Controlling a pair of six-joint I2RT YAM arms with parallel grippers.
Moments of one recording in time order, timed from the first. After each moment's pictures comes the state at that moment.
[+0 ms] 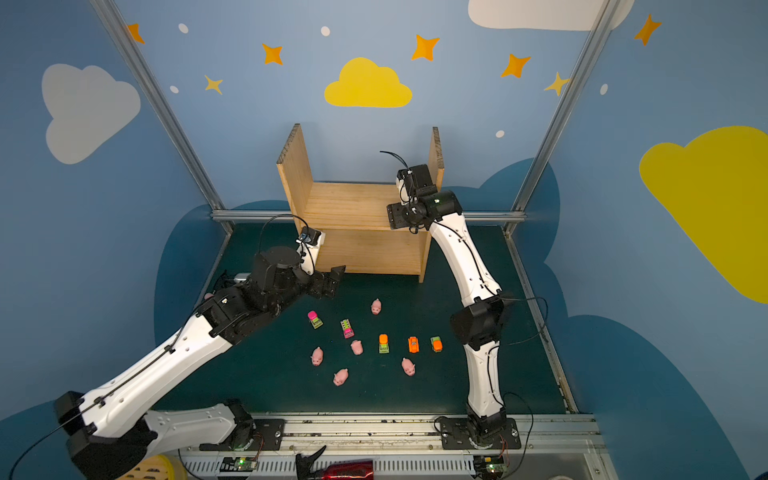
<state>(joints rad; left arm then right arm) -0.75 1.17 1.29 -0.55 -0.34 -0.13 0.44 2.09 2.46 -1.11 0.03 0.09</state>
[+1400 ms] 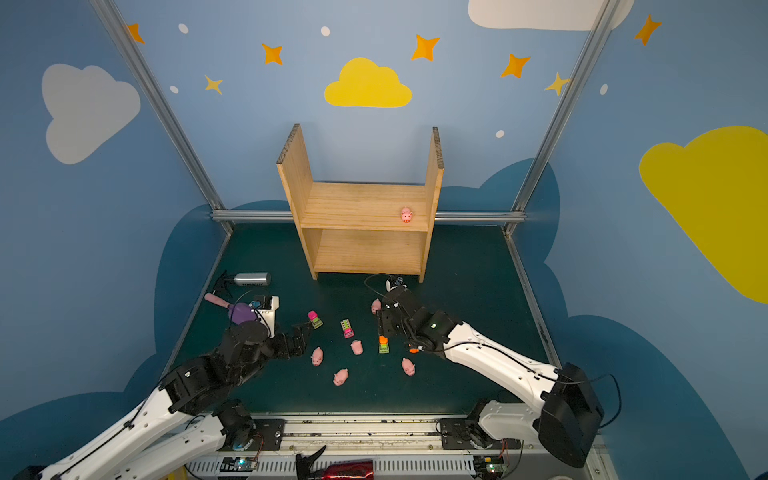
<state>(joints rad) -0.79 0.60 0.65 -0.64 -0.36 -0.63 0.90 1.30 0.91 -0.42 0.22 0.52</state>
